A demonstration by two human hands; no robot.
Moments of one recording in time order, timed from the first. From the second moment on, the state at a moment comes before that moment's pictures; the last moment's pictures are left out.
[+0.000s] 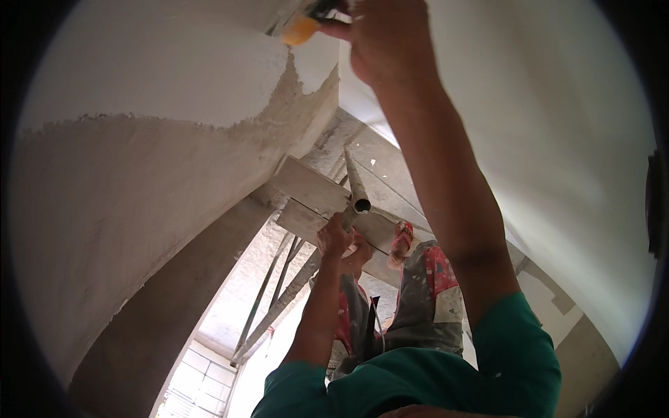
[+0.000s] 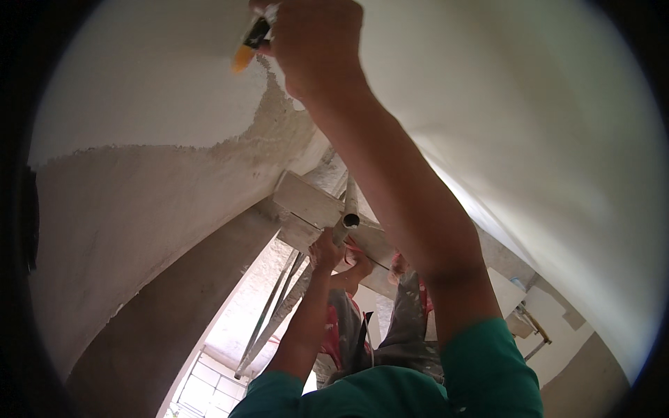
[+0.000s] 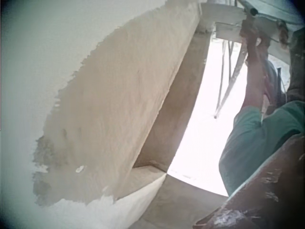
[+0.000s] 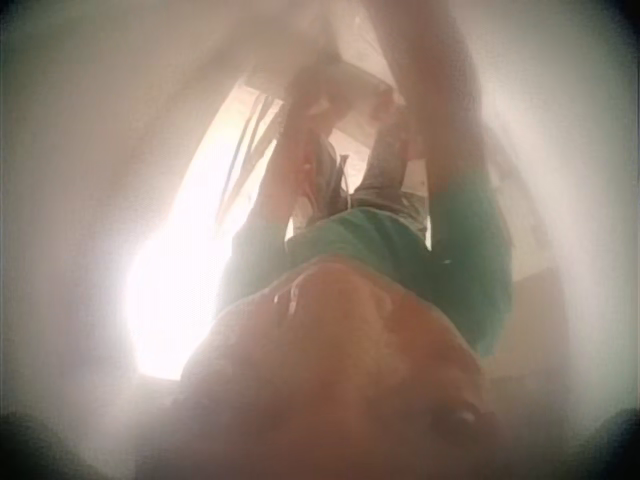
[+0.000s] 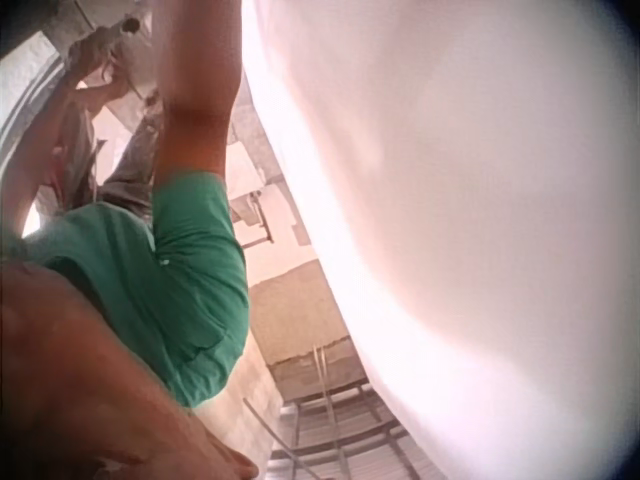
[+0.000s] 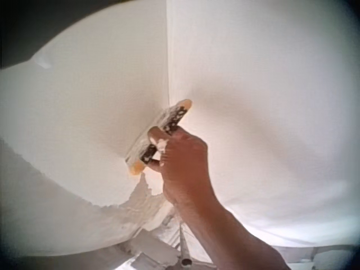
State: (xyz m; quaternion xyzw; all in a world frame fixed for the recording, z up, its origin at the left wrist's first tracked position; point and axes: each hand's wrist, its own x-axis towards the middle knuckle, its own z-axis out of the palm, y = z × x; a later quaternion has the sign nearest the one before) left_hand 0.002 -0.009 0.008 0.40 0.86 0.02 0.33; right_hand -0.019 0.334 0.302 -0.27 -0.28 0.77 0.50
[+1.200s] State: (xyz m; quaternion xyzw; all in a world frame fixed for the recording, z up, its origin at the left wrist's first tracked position) left_hand 0.166 0.014 0.252 0.33 0.69 0.56 0.32; right_hand 0.251 0.082 0.248 -0.24 0.14 0.92 0.29
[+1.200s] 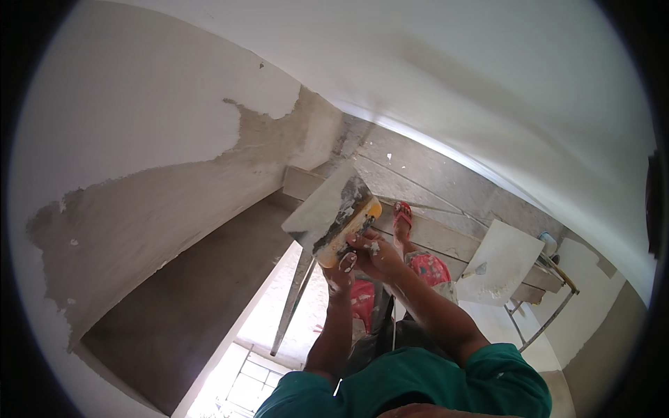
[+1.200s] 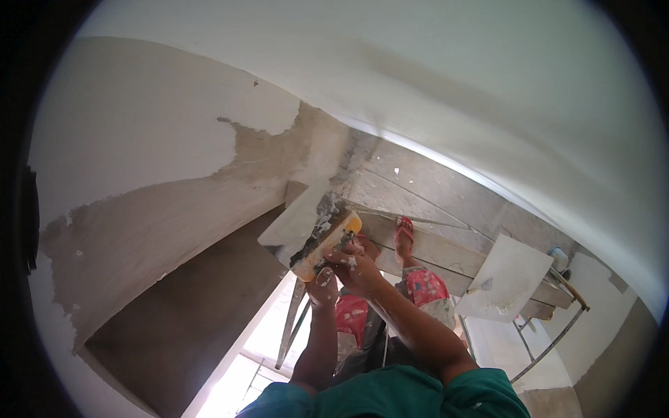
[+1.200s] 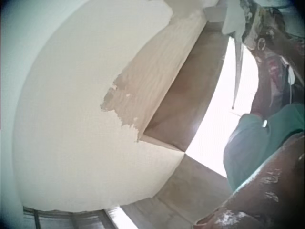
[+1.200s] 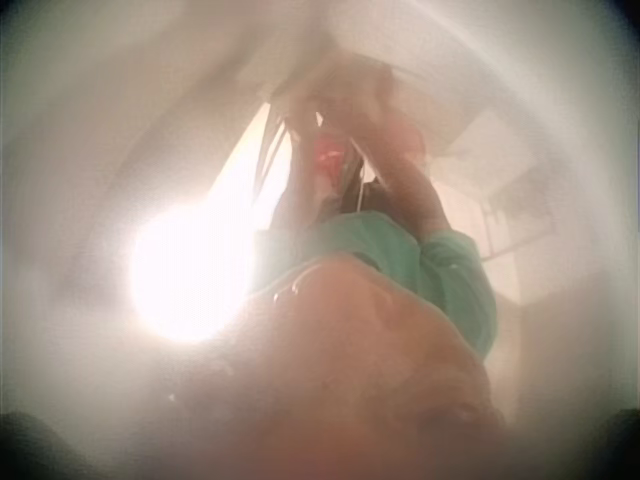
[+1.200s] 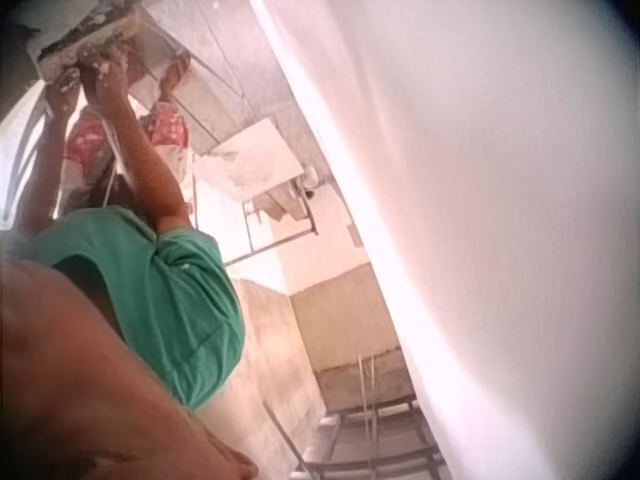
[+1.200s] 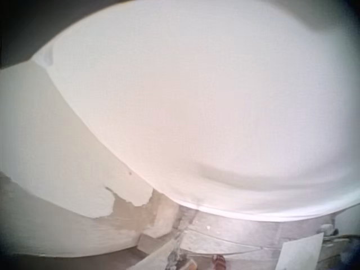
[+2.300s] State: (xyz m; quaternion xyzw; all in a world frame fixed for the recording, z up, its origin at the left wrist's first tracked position) left_hand 0.073 0.029 0.181 0.08 0.73 0.18 0.65; right_hand 0.207 -0.149 0.237 -0.20 -0.56 0.80 0.01
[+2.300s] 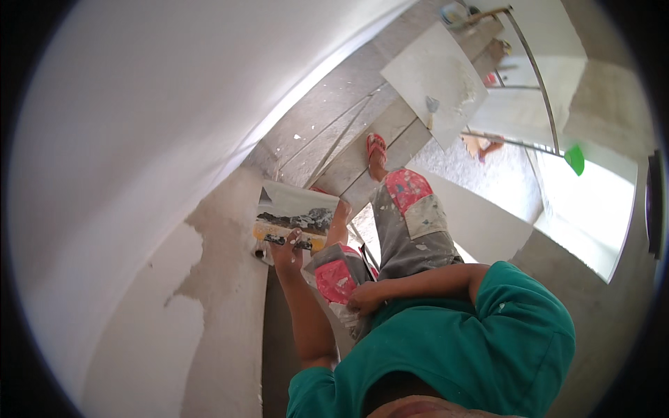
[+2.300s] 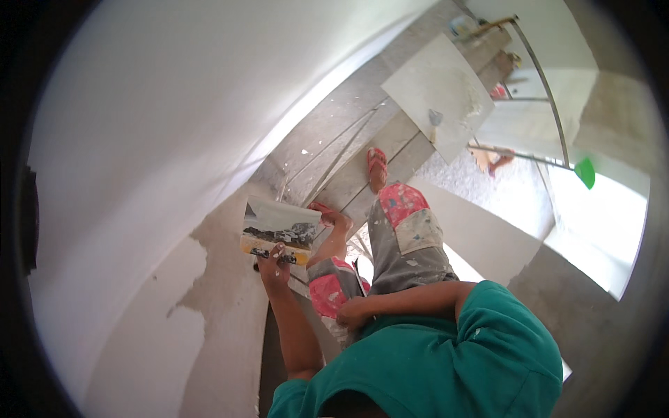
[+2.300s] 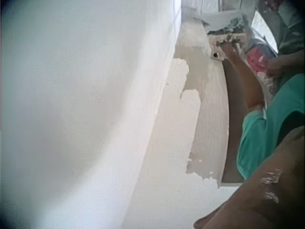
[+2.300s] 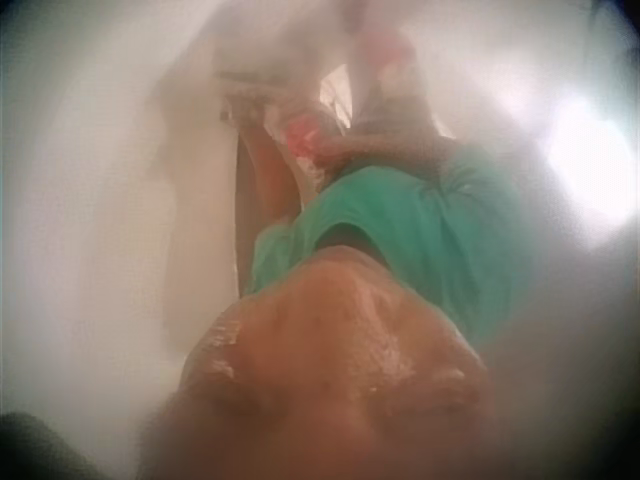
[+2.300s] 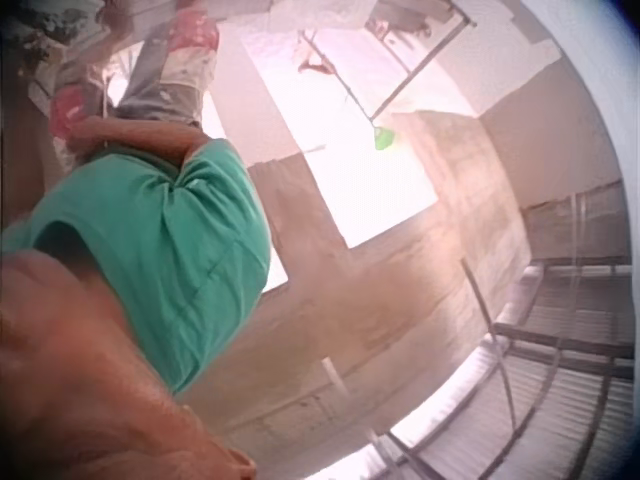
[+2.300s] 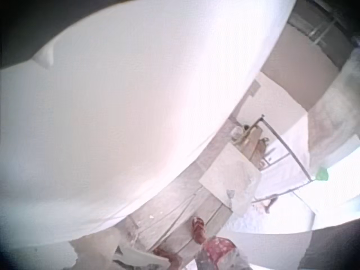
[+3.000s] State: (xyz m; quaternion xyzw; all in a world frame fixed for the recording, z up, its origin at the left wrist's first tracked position) left_hand 0.036 0.032 0.116 0.22 0.51 0.17 0.81; right_hand 0.188 -0.310 0.303 -0.50 -0.33 0.79 -0.15
